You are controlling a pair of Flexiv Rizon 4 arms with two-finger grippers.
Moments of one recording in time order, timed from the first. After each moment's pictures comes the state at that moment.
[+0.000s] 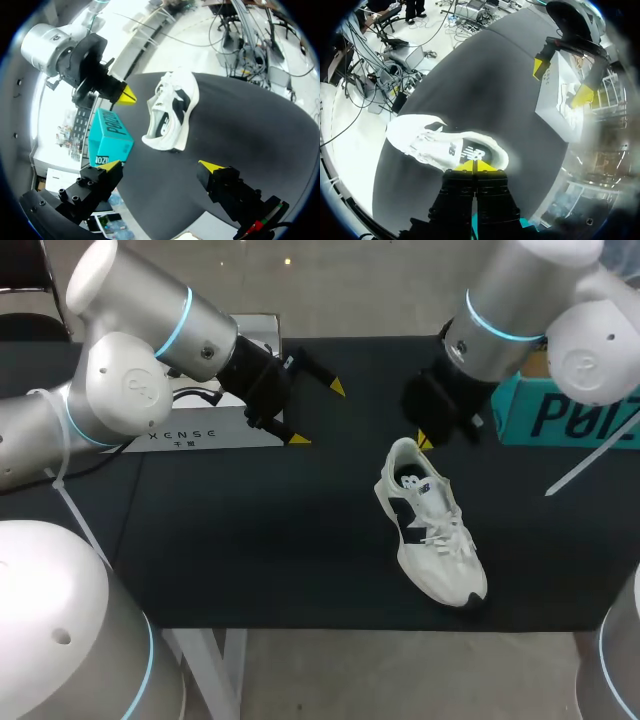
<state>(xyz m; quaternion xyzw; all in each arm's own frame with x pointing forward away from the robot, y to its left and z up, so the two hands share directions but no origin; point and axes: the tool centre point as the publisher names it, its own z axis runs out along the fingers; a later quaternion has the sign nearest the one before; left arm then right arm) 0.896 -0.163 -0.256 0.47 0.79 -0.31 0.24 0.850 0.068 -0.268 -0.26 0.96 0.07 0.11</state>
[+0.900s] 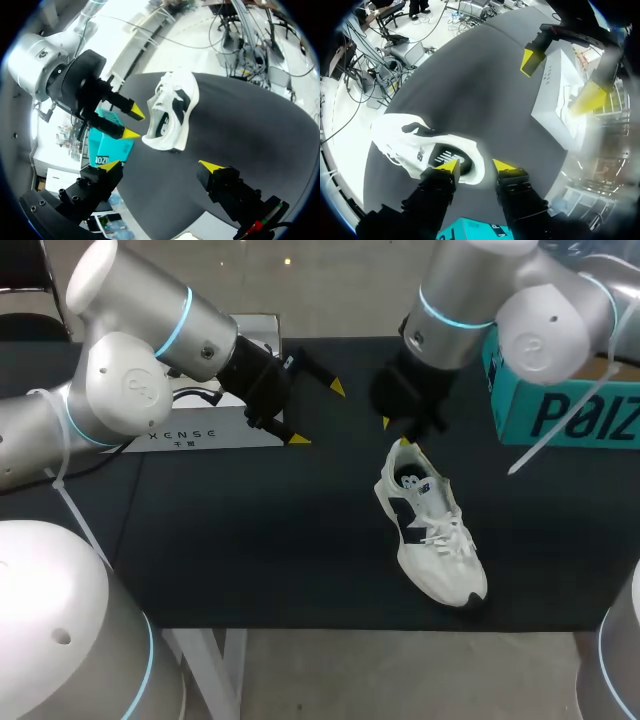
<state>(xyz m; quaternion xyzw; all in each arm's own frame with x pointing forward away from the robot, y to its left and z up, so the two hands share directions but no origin) 0.896 -0.163 -0.256 0.47 0.79 -0.31 0.24 0.887 0.106 -0.287 -0.28 0.95 0.06 0.09</state>
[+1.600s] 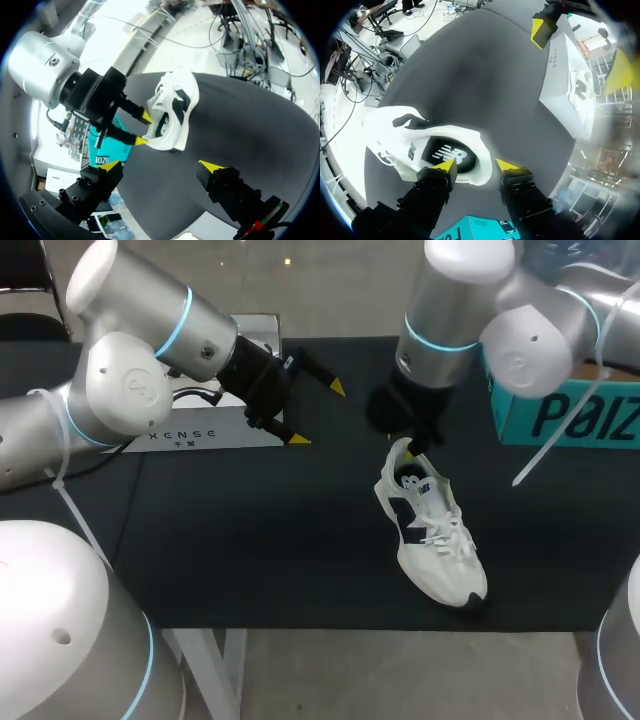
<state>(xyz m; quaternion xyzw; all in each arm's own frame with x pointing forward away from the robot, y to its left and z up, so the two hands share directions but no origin) 0.896 -0.163 -0.256 0.47 0.79 -0.31 0.24 0.898 0.094 -0.320 -0.25 0.96 0.02 0.10</state>
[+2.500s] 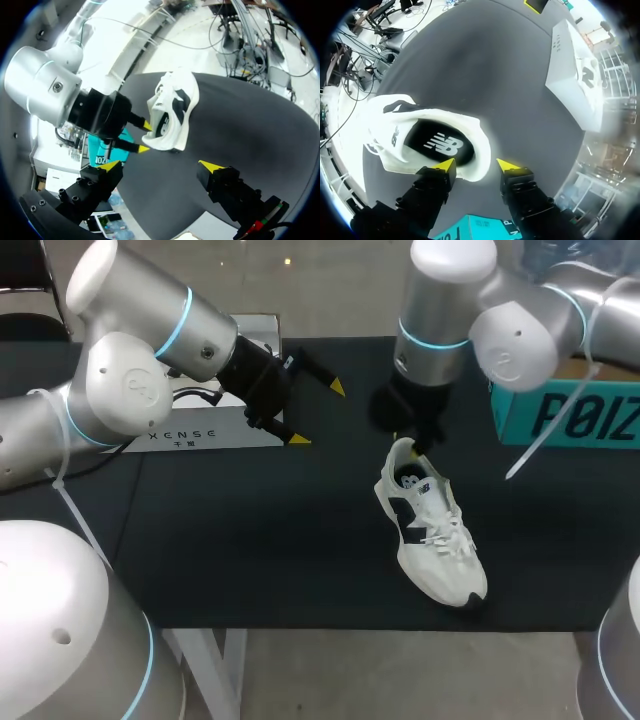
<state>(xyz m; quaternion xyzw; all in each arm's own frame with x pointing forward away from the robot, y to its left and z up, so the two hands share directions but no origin) 0.896 -0.163 -0.256 0.47 0.79 -0.31 0.24 0.918 0.079 -0.343 -0.25 0.97 0.00 0.07</state>
